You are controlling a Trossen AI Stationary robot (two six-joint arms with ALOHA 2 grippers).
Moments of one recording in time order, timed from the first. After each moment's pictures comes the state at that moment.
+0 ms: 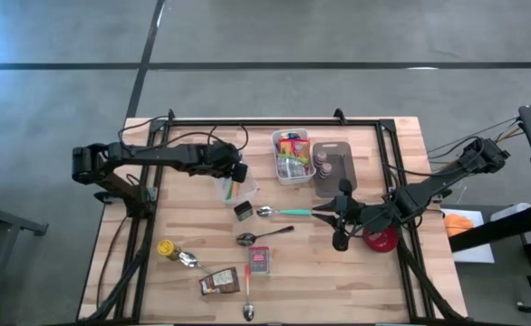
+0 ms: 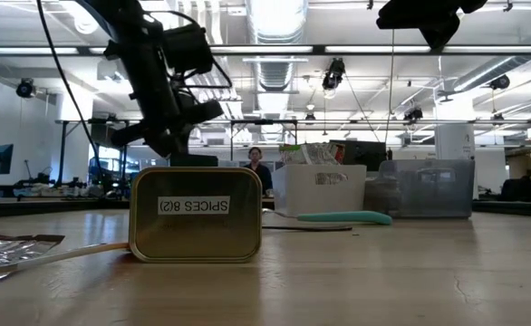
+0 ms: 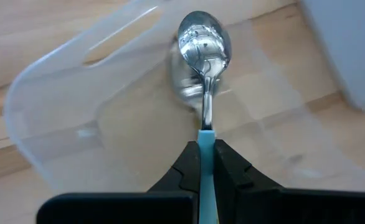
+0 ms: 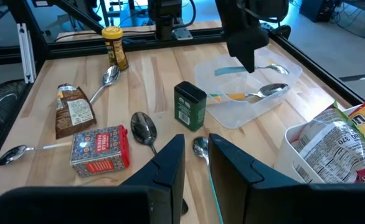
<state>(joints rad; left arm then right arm) 0.29 1.51 0.91 -0.58 -0.25 -0.94 0.49 1.10 0.74 -0.14 0.62 0.37</state>
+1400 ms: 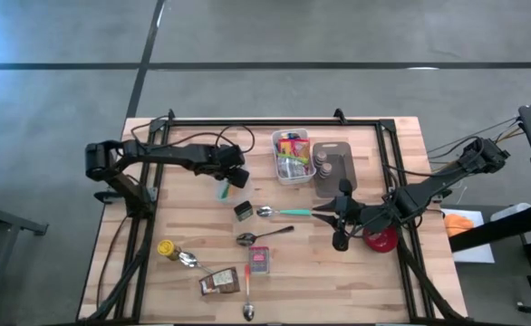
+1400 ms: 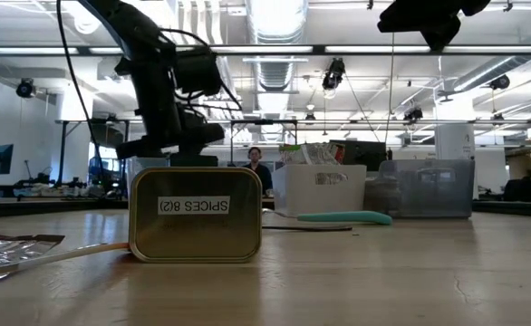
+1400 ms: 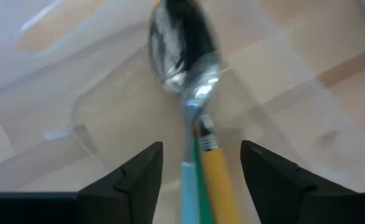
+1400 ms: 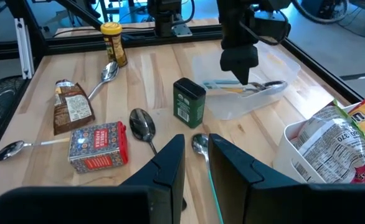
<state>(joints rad) 0.31 1.61 0.93 -0.58 -0.19 -0.79 0.49 1.10 0.74 -0.15 0.62 0.37</state>
